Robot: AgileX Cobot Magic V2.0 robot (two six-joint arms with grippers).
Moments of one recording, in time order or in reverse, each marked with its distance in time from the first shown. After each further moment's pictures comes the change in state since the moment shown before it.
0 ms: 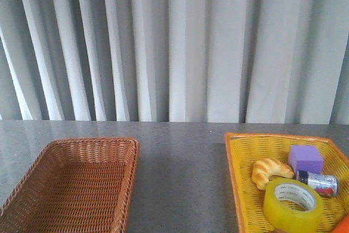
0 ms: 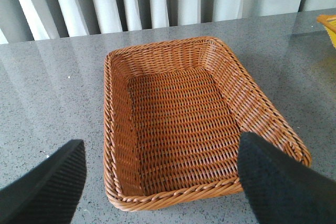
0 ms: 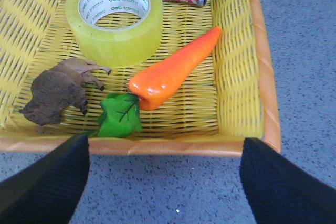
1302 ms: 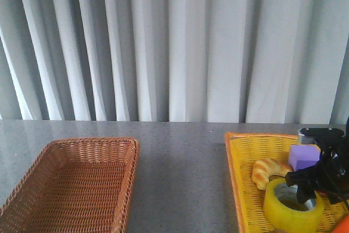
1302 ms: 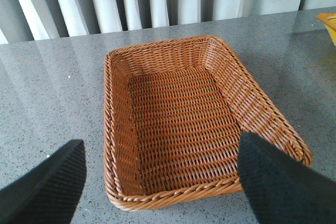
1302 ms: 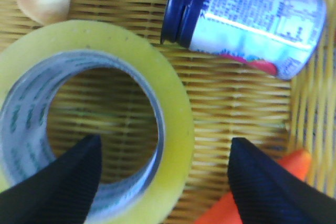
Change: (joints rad) left arm 0.000 0.000 0.000 0.000 0.002 0.005; right arm 0.000 1.050 -0.776 0.061 0.207 -0.083
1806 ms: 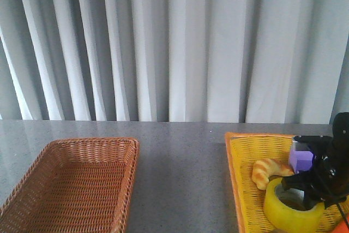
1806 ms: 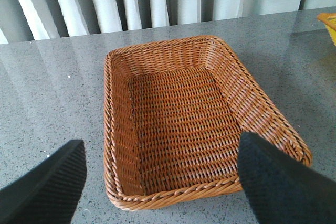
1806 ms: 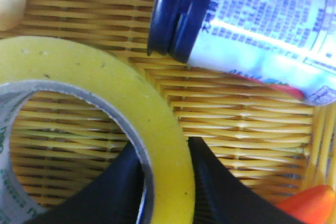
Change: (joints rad) left arm 0.000 0.000 0.000 0.000 0.000 0.000; right arm 0.000 0.133 -0.117 -0.008 0.098 0.004
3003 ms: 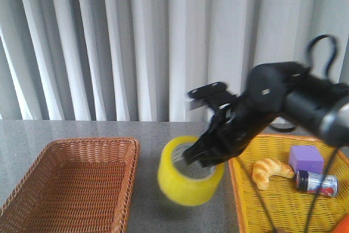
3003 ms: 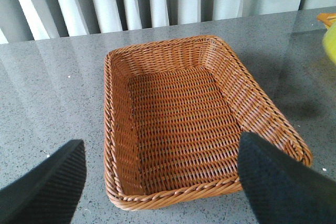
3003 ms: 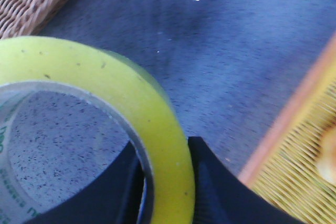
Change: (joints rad) left arm 0.000 0.000 0.000 0.000 0.000 0.000; right arm 0.477 -0.061 -0.292 0.047 0.059 -0.159
